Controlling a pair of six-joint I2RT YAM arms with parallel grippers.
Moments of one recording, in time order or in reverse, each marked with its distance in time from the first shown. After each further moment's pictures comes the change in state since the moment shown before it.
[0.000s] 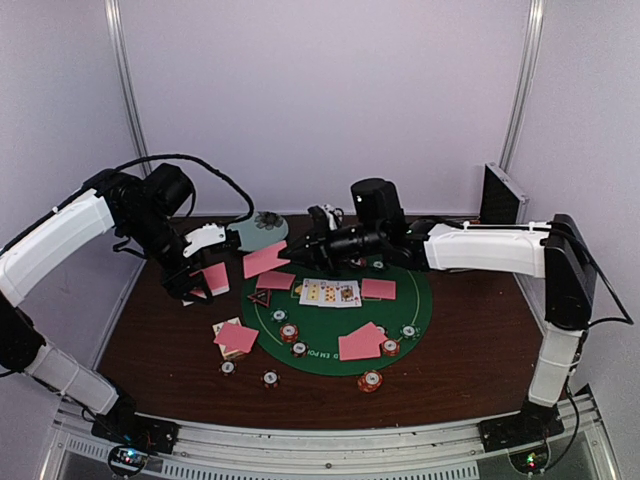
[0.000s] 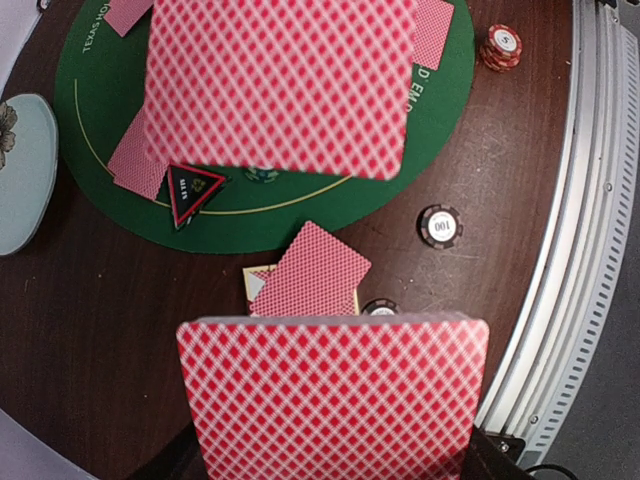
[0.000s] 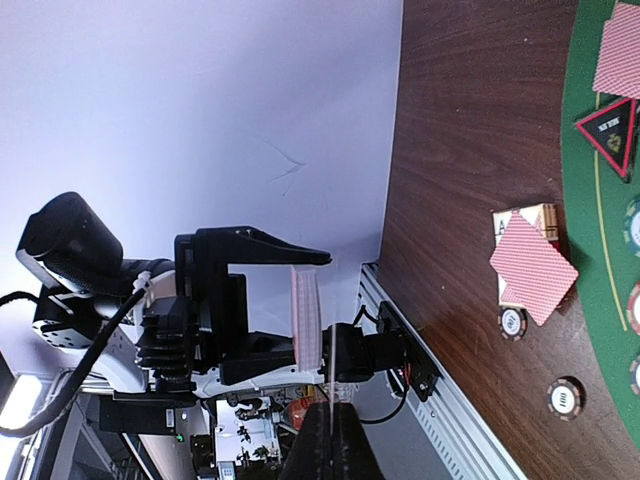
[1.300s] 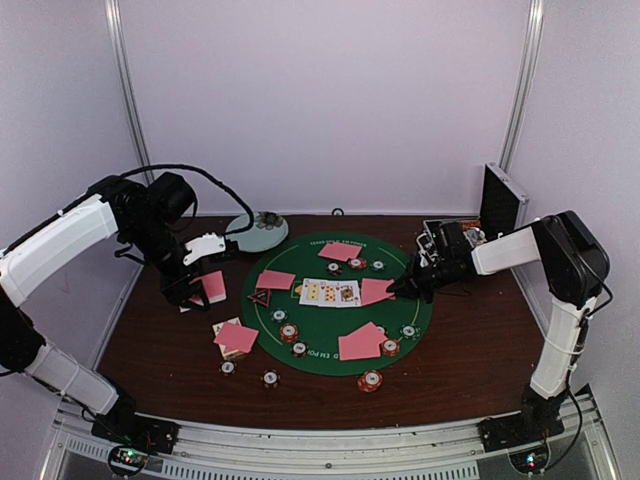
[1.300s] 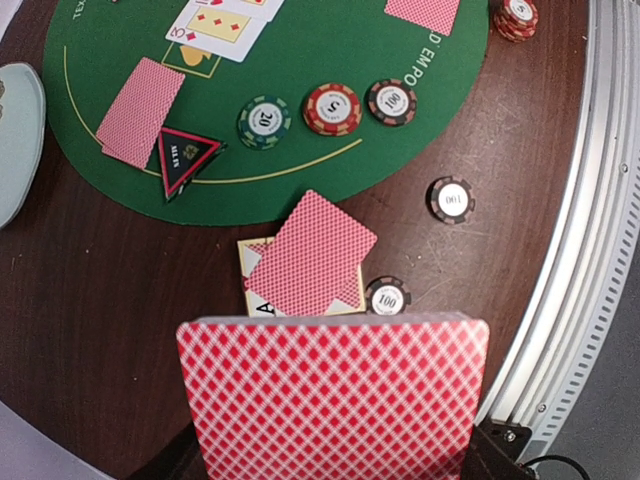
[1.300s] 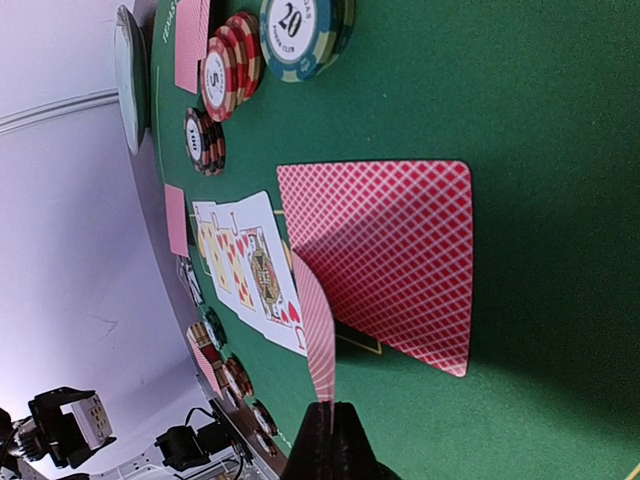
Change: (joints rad) left arm 0.005 0.000 -0.052 0.005 -0.040 0.005; right arm -0.518 0.022 -0.423 -0.150 -0.014 -0.363
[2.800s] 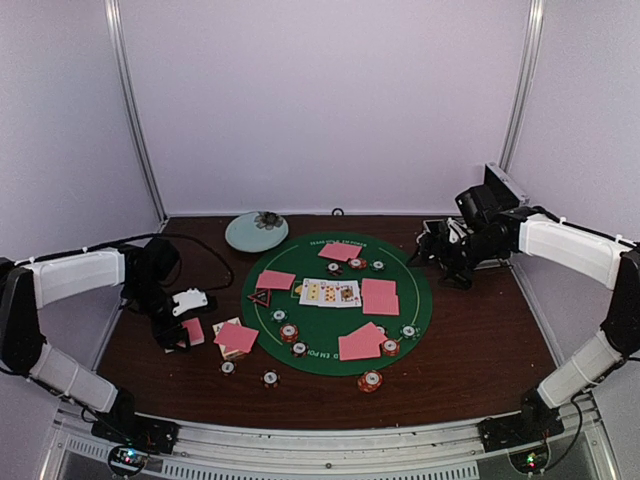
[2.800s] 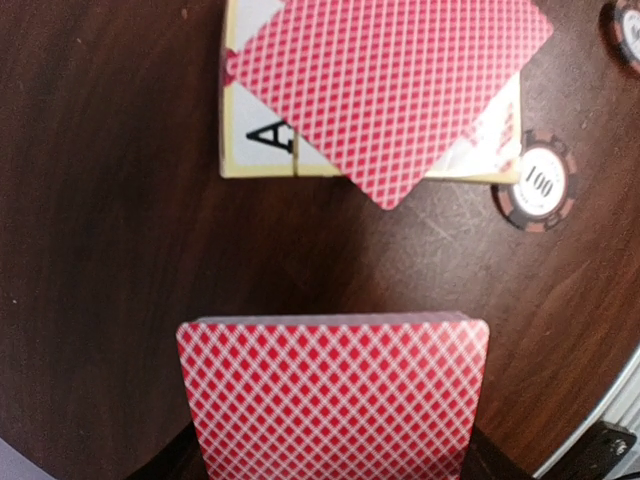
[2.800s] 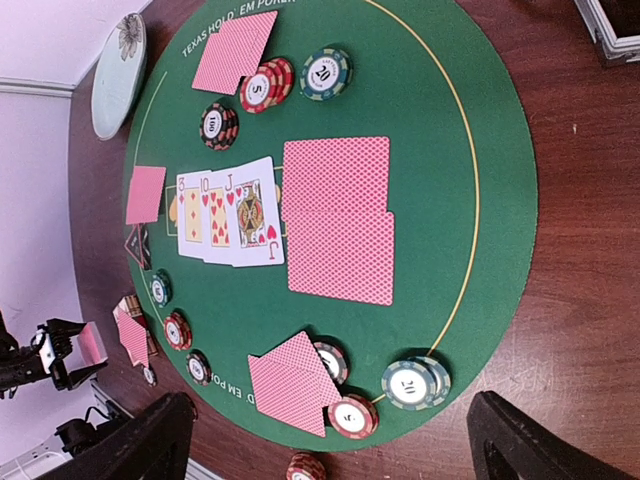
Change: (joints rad) left arm 0.233 -0.017 -0.523 0.356 -0.095 0.122; right arm 0.043 -0.426 0.104 -0.623 0.360 -0.280
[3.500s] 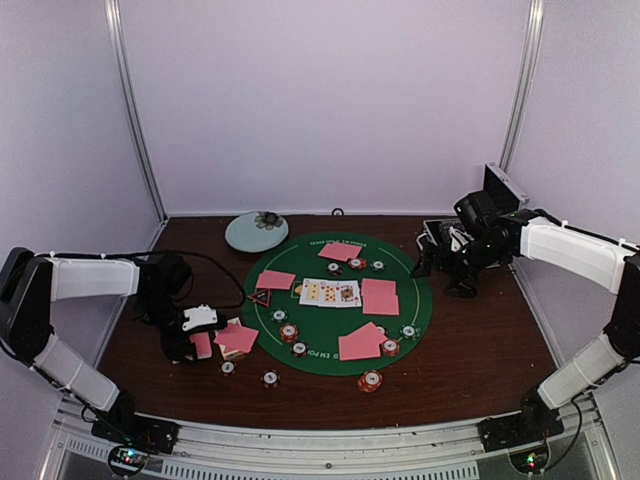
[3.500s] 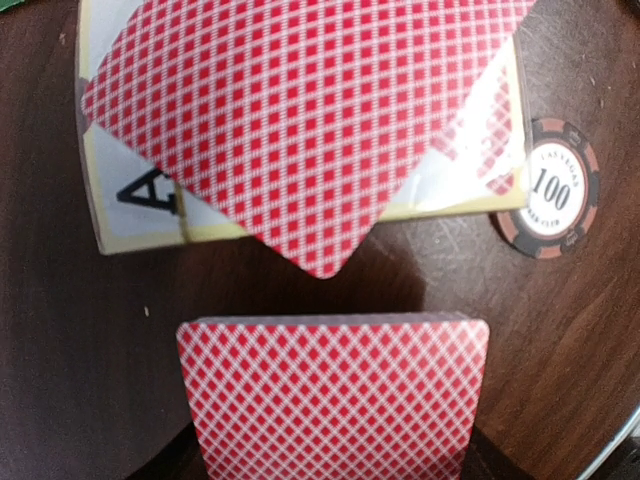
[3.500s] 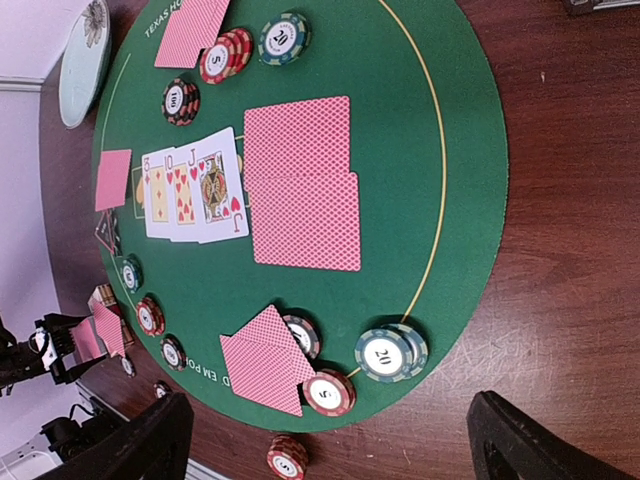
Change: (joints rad) left arm -0.054 0.085 -0.098 0.148 -0.011 0.065; right arm 0.024 -0.028 -0.025 -0.073 0.041 0.016
